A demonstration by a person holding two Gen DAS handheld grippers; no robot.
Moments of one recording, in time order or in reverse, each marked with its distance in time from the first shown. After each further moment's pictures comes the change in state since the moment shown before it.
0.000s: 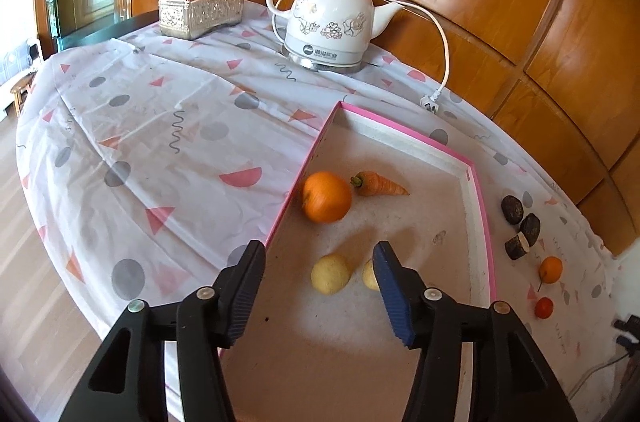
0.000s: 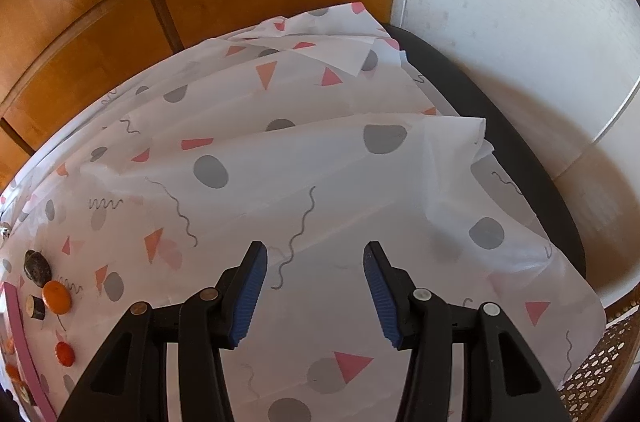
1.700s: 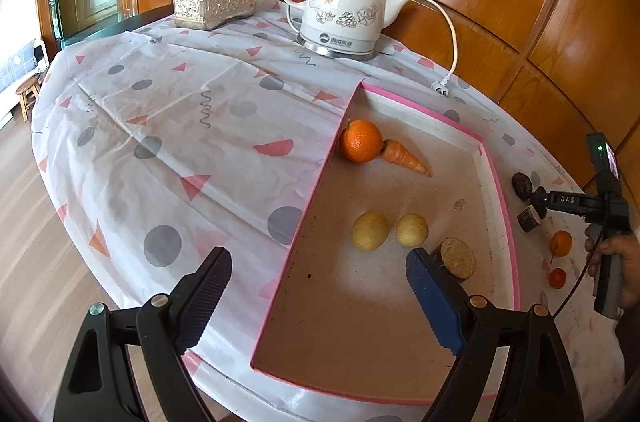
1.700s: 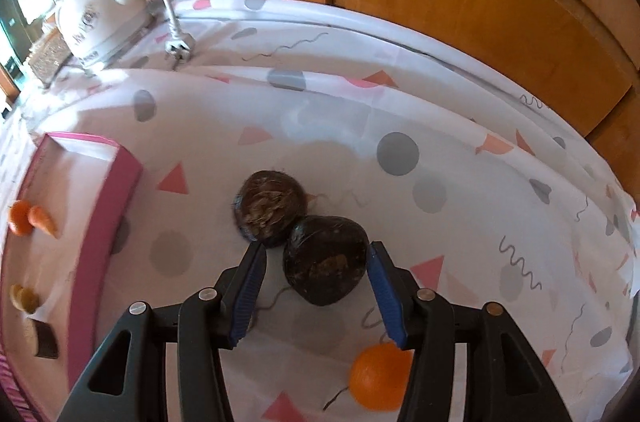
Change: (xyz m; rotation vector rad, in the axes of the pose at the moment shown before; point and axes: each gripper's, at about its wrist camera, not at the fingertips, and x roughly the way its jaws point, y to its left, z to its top) left arm -0.012 0.022 -0.024 0.010 0.015 0.024; right arm 0.029 0.364 -0.072 -0.786 0.044 0.314
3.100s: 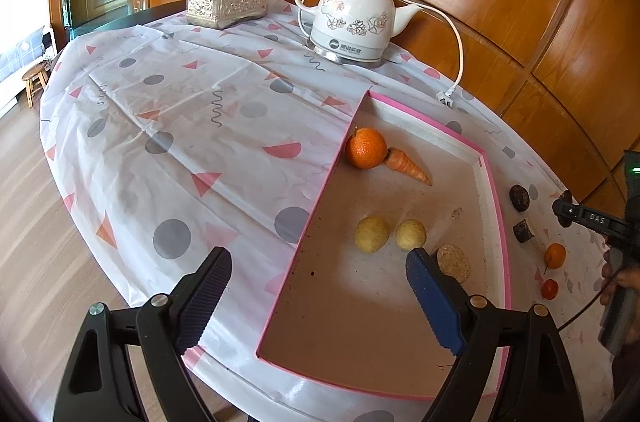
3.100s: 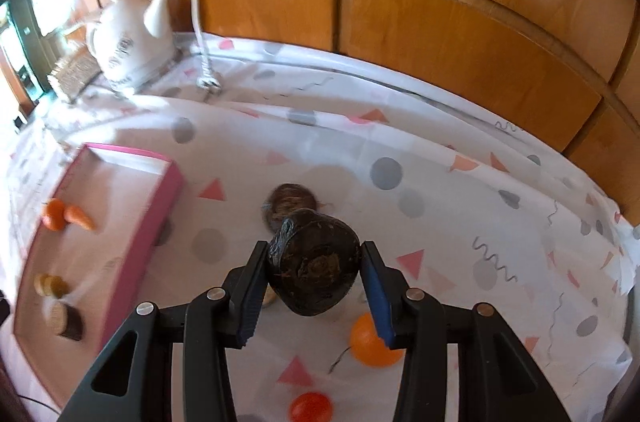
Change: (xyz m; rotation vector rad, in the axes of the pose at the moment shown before) left arm -0.011 0.004 0.000 -0.048 -0.011 -0.002; right arm -0.064 0.005 -0.022 0.001 -0.142 0.053
